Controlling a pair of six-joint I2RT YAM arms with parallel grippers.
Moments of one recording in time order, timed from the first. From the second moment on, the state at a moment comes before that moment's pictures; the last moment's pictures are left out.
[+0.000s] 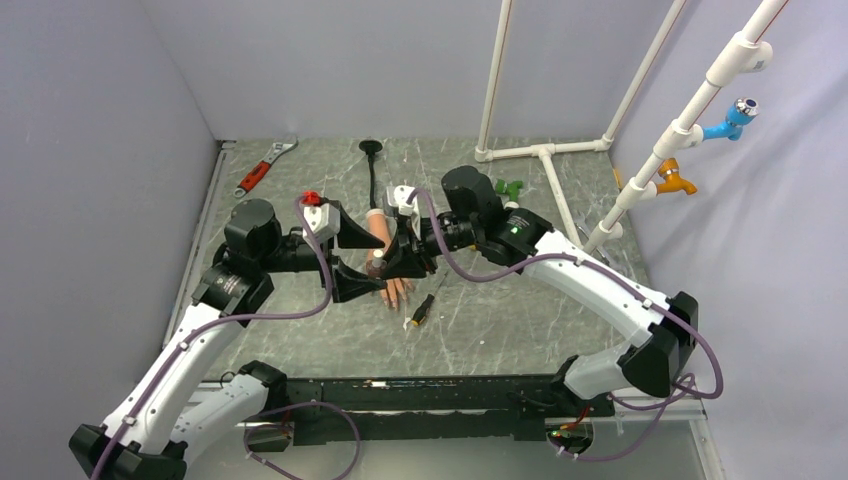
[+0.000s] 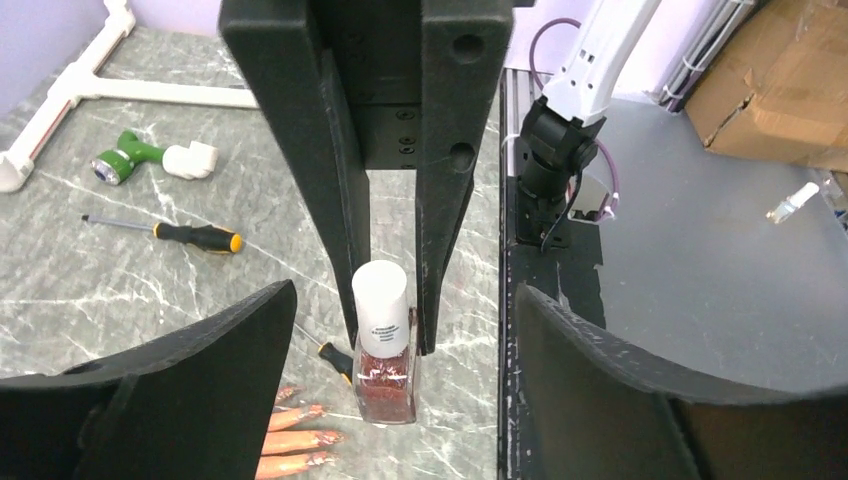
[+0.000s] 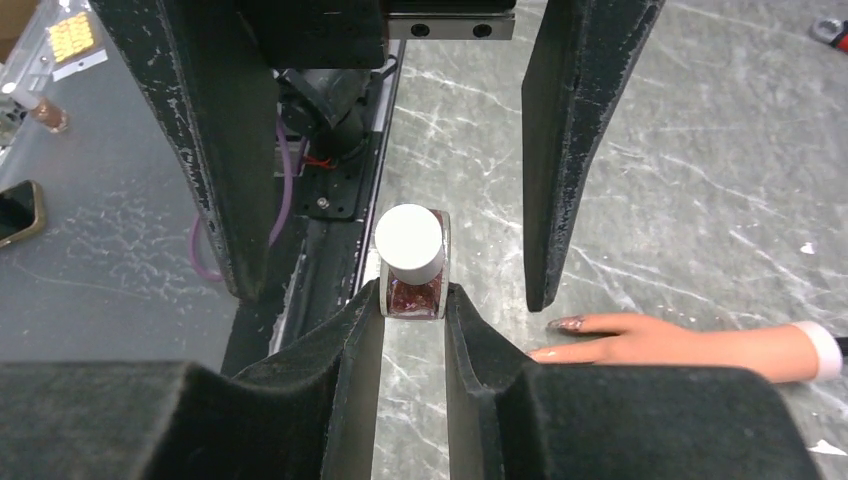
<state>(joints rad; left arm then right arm) -0.42 0.85 0.91 -0.18 1.05 0.04 0.85 1.40 1.36 -0.42 -0.83 -0.24</state>
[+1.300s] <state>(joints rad) -0.39 0.81 0.82 -0.17 0.17 -0.12 0.81 1.26 1.01 -0.10 -0.17 0.00</state>
